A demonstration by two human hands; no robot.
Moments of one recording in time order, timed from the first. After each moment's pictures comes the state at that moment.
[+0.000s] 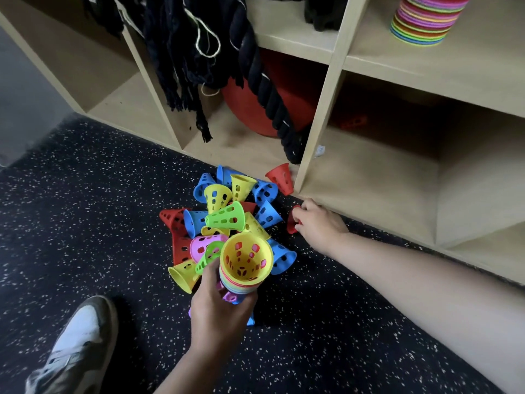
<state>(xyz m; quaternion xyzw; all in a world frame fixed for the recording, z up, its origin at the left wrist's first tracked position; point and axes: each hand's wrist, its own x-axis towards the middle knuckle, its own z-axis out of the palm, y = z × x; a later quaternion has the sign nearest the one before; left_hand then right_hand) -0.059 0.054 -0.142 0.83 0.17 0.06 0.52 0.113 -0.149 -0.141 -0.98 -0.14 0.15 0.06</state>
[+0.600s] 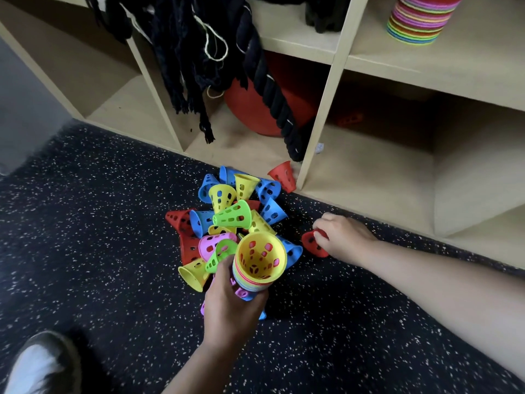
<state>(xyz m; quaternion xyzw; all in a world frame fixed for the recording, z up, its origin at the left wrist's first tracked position) -0.060 0.069 -0.145 0.85 0.11 0.04 0.51 0.079 -0.175 -0.133 -0.98 -0.14 0.16 0.05</state>
